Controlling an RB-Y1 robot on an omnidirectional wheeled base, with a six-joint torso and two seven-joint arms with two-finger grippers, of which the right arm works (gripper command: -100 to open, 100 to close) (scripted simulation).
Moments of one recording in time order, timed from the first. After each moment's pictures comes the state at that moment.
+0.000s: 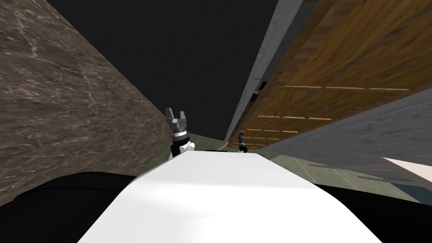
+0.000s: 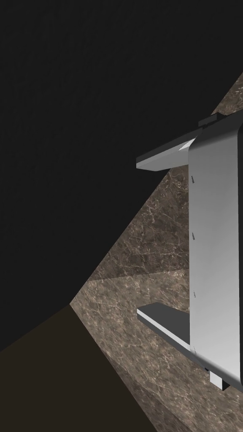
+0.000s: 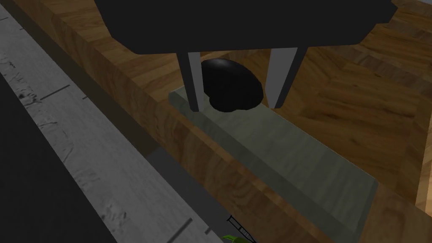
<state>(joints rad) -0.09 -0.09 -0.40 -0.54 0.20 -0.88 0.60</state>
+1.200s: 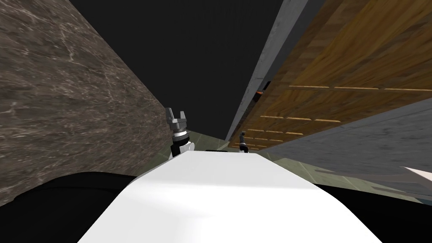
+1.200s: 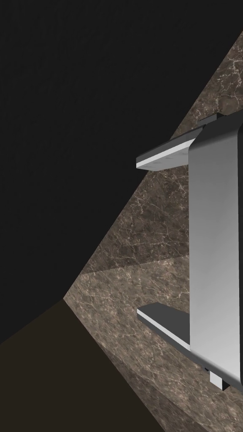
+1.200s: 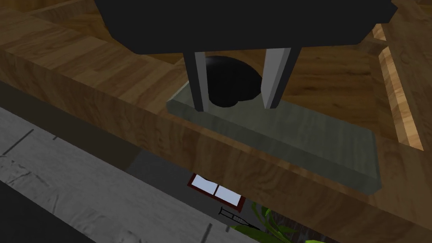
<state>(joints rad) -0.09 -0.11 -0.35 -0.53 0.12 -0.87 0.31</state>
